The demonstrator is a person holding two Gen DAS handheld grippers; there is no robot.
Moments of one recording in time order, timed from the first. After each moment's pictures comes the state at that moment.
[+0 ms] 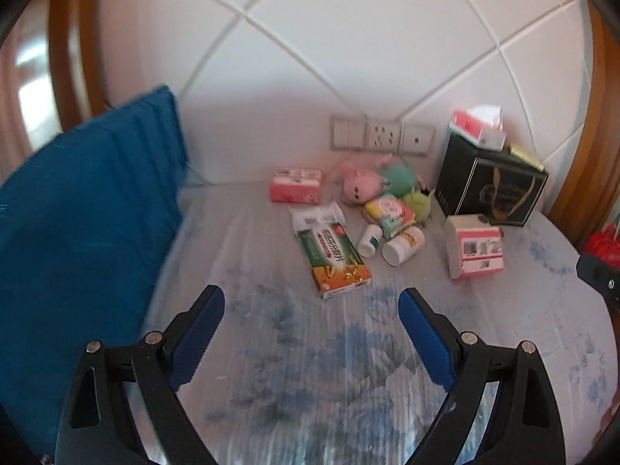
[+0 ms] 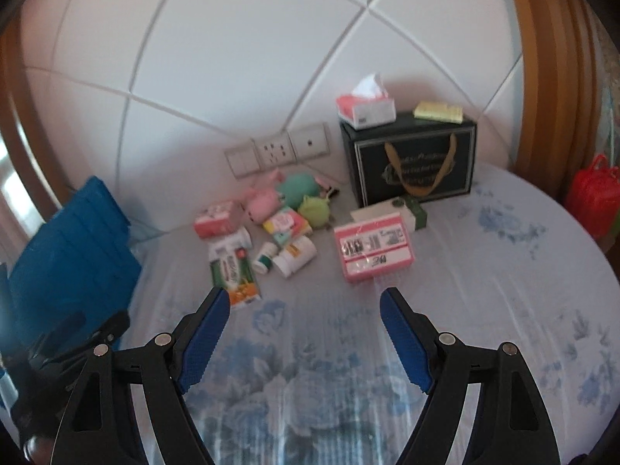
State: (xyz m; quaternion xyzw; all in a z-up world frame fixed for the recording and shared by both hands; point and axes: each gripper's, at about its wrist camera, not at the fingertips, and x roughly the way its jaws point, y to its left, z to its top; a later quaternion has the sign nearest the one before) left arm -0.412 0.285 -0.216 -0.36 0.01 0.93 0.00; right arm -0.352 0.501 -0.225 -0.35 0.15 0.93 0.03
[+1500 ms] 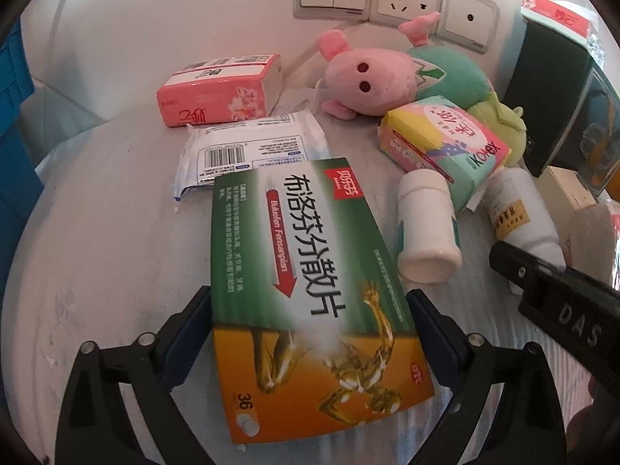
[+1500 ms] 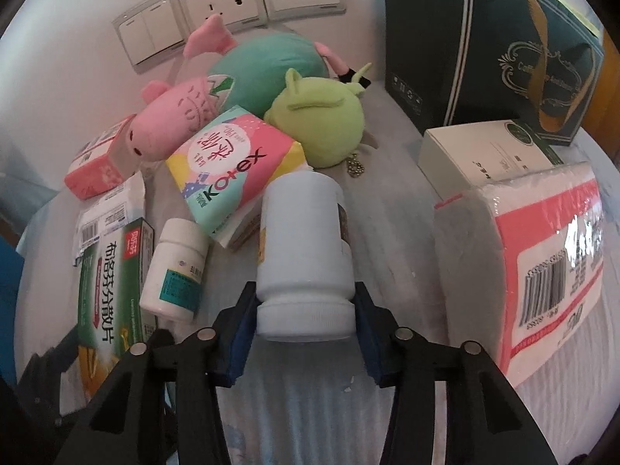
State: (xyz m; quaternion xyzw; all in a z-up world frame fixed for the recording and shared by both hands) left arm -0.633 0.320 -0.416 -0.47 0.00 0.88 0.03; right arm -0.598 0.470 -0.429 -0.47 0.12 0.87 0.08
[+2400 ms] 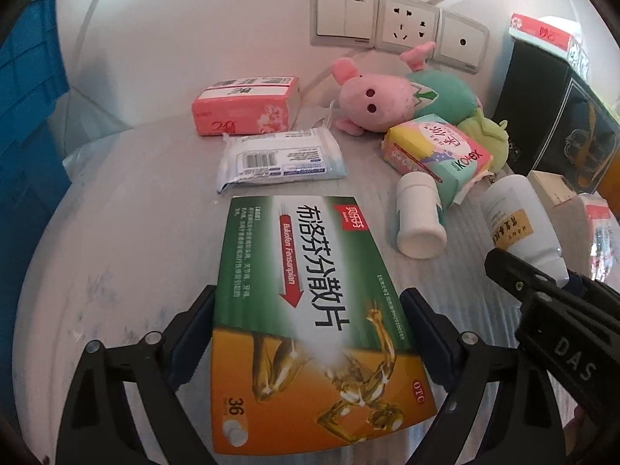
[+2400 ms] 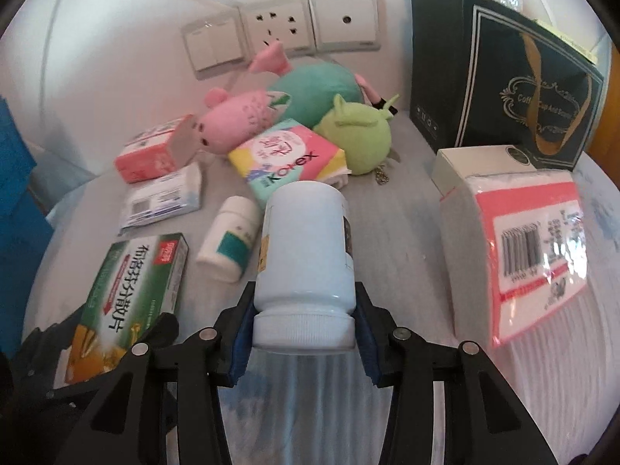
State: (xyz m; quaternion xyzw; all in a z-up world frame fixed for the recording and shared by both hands) left arm -0.585 0.302 -0.392 -0.43 0.00 0.90 0.02; right arm -0.549 0.440 -0.408 -0.42 0.09 0.90 0.03
